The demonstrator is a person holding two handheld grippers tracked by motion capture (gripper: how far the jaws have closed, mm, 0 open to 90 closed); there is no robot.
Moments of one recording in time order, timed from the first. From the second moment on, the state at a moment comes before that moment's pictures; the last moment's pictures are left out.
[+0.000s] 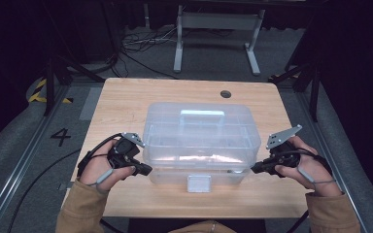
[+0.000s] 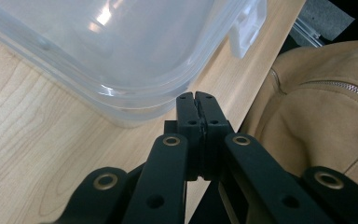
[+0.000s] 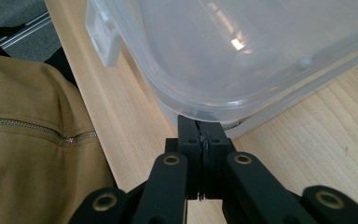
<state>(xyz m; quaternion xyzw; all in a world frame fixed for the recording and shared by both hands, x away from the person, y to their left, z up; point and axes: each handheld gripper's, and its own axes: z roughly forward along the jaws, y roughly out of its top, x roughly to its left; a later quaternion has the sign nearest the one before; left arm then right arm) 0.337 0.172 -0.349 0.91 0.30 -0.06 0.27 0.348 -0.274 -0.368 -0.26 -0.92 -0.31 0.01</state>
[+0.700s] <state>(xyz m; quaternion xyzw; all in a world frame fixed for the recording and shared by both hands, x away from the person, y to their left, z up) 0.338 0.174 -0.351 0.91 0.30 -0.07 0.27 0.350 -0.273 -0.383 -0.27 -0.93 -0.24 0.05</state>
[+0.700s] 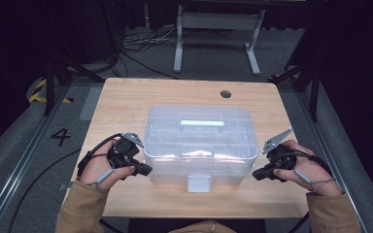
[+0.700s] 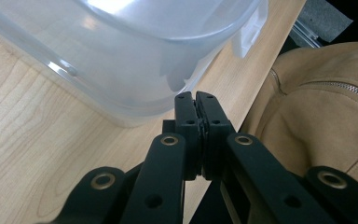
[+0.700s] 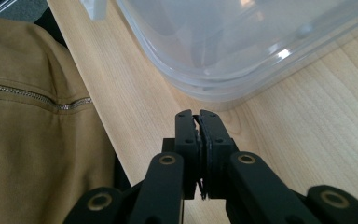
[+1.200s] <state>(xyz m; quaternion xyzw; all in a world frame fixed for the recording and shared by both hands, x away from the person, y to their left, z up) 0.335 0.191 -0.349 0.89 0.32 -0.07 0.31 0.353 -0.288 -0.377 -0.28 -0.91 -0.30 0.05</state>
